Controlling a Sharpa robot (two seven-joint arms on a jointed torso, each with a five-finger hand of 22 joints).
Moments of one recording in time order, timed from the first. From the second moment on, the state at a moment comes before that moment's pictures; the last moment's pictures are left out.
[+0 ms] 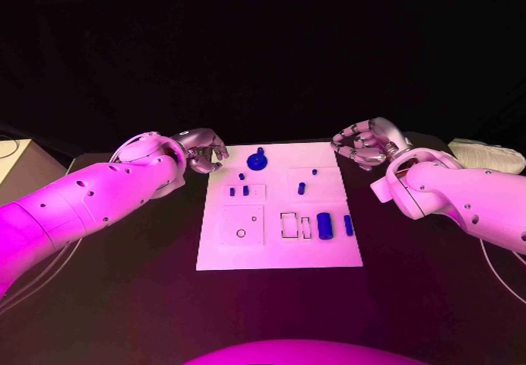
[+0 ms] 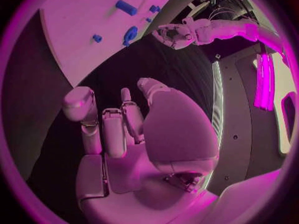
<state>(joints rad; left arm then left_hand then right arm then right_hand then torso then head) 1.11 -0.68 0.23 1.12 -1.50 -0.12 0.02 1.45 -0.20 0.57 0.06 0.31 0.89 0.18 0.16 0.32 0.88 0.14 0.45 0.15 0.92 0.06 1.31 0.42 0.18 0.88 0.16 1.01 0.78 1.26 -0.83 -0.09 1.41 -0.81 -0.58 0.06 1.34 -0.19 0.33 0.24 0.40 0.93 0.14 0.25 0.34 1.38 0.05 1.18 1.30 1.47 -0.03 1.42 1.31 0.11 1.34 0.08 0.97 1.10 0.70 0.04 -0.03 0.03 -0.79</state>
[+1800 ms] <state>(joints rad) 0.93 -0.94 0.33 1.59 -0.31 -0.15 0.34 1.42 -0.18 0.54 0.07 0.31 0.91 0.20 0.22 0.30 1.06 0.15 0.13 0.07 0.94 0.12 0.41 0.22 0.18 0.79 0.21 0.50 0.43 1.23 -0.60 -0.12 1.17 -1.71 -0.33 -0.15 1.40 -0.29 0.60 0.11 0.21 0.96 0.14 0.26 0.35 1.12 0.08 0.11 0.26 1.46 0.00 1.34 1.27 0.11 1.42 0.09 1.08 1.21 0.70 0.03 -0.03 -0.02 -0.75</state>
